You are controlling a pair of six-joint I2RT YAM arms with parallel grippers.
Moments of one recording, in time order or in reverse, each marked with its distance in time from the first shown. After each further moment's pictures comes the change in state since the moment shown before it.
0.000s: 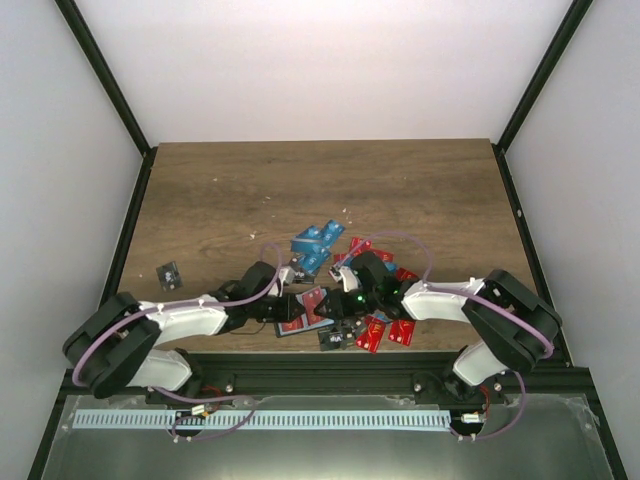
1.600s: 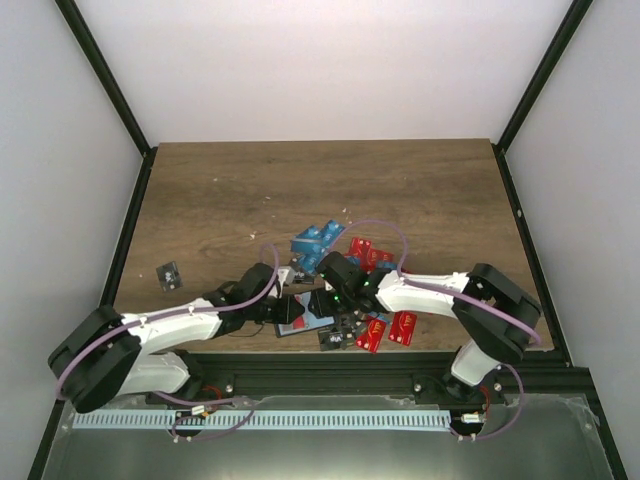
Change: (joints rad) left arm -0.041 -0.159 0.020 -0.148 -0.081 0.031; right arm 0.161 0.084 0.277 -0.399 0.425 -0.031
